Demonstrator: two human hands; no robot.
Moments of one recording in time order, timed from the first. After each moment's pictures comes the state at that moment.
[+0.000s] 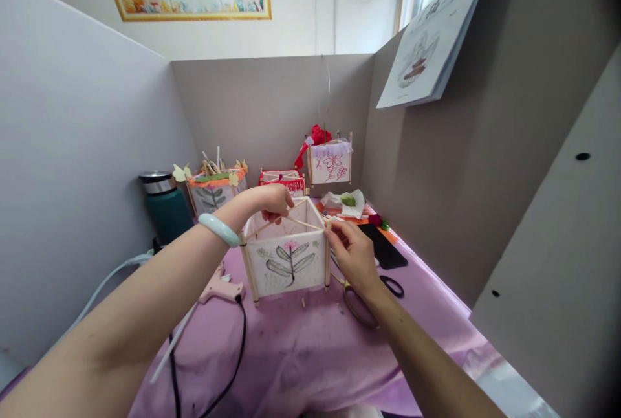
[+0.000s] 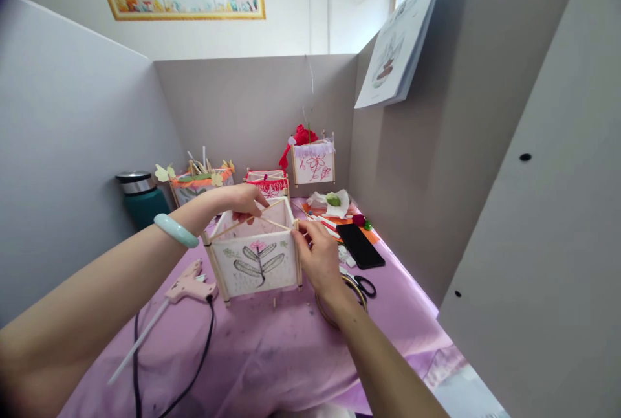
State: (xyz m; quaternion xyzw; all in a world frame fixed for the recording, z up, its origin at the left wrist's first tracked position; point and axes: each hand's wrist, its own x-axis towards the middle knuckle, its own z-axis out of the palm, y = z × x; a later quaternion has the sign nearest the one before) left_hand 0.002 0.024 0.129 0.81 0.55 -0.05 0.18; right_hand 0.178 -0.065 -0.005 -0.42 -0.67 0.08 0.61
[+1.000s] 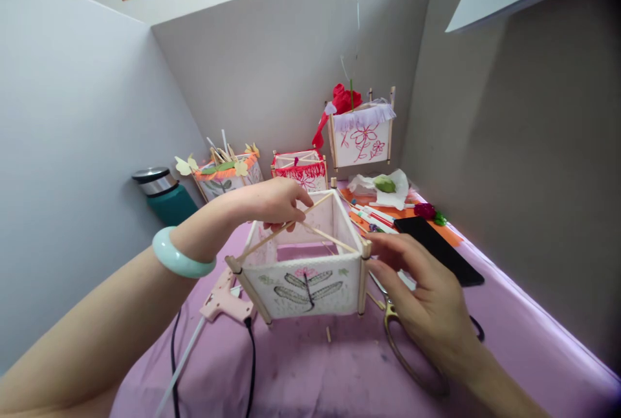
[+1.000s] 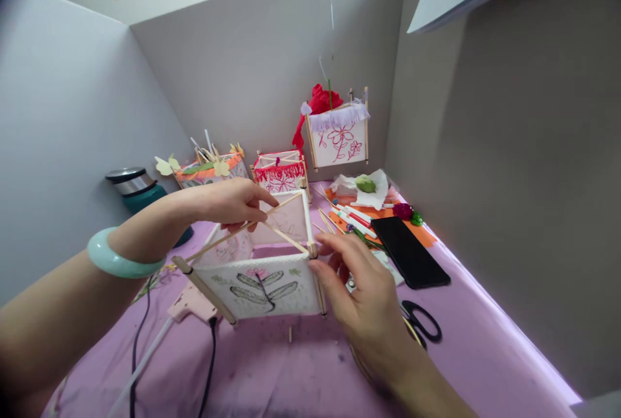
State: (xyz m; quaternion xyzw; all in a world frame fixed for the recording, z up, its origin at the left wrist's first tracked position) left_hand -0.006 0.040 0.123 0.84 0.50 -0.01 0.19; right_hand 0.203 -0.062 -0.005 -0.42 -0.70 0.12 0.57
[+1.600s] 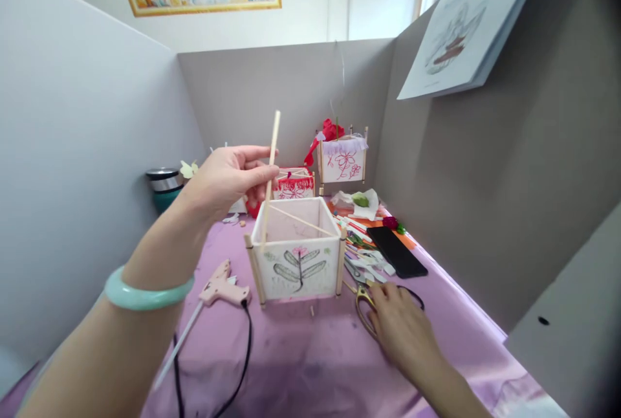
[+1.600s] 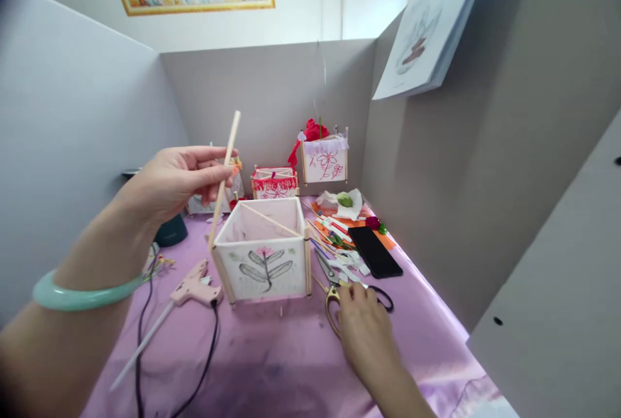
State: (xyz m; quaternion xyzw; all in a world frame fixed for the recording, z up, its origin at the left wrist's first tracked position) left_hand -0.041 -0.053 0.160 0.70 0.40 0.50 0.33; right_hand 0.221 -0.110 -0.082 -0.66 -0.73 -0.11 0.11
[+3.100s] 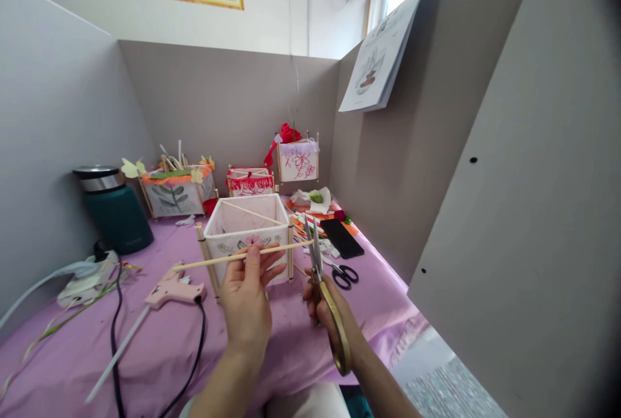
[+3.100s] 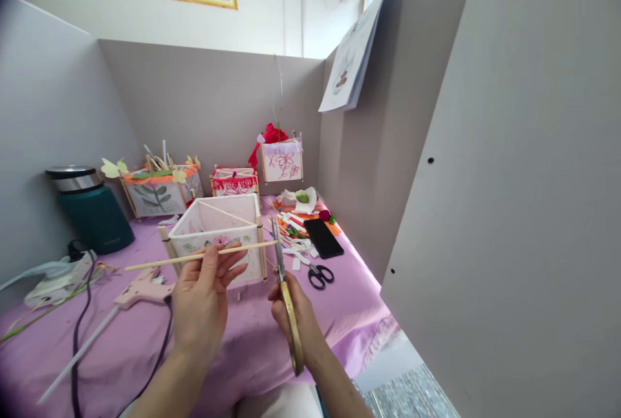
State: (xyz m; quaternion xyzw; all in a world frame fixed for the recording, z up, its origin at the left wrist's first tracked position) left_hand 0.069 -0.137 0.005 0.32 0.31 0.75 0.49; right_hand 0.201 -0.147 -0.092 -0.39 -0.57 0.42 0.59
